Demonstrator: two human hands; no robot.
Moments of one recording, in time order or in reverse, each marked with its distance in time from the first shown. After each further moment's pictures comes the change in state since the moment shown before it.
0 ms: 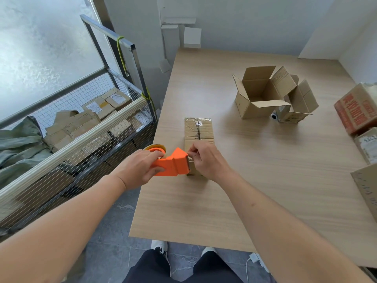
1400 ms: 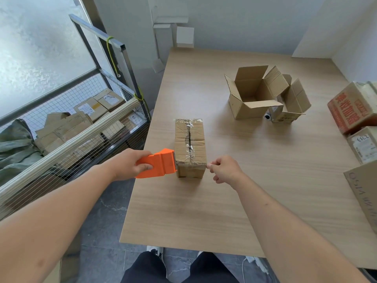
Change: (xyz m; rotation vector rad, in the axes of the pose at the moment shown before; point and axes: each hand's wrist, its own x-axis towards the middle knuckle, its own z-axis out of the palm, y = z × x) left_hand 0.029 -0.019 -0.012 -0.342 -0.355 -0.320; right_hand -0.022 0.086 -0.018 0.238 -0.111 0.780
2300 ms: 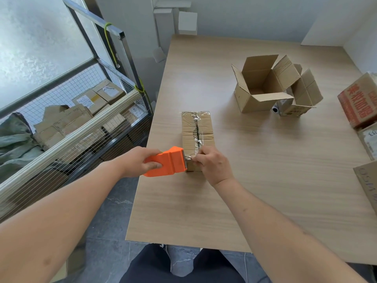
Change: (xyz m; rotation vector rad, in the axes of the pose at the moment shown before) left_hand 0.015 -0.002 0.003 -0.088 -0.071 0.026; right_hand -0.013 -0.030 0.051 -0.474 0.333 -0.802
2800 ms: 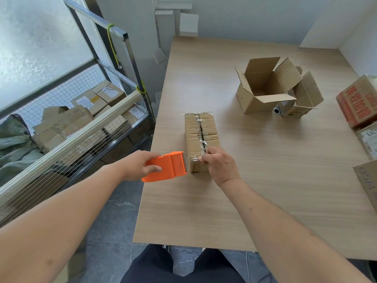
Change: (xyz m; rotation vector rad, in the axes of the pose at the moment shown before) left_hand -0.012 -0.023 -0.006 -0.056 -0.063 -0.028; right_hand 0.005 -0.010 0.001 -0.021 -0.047 0.149
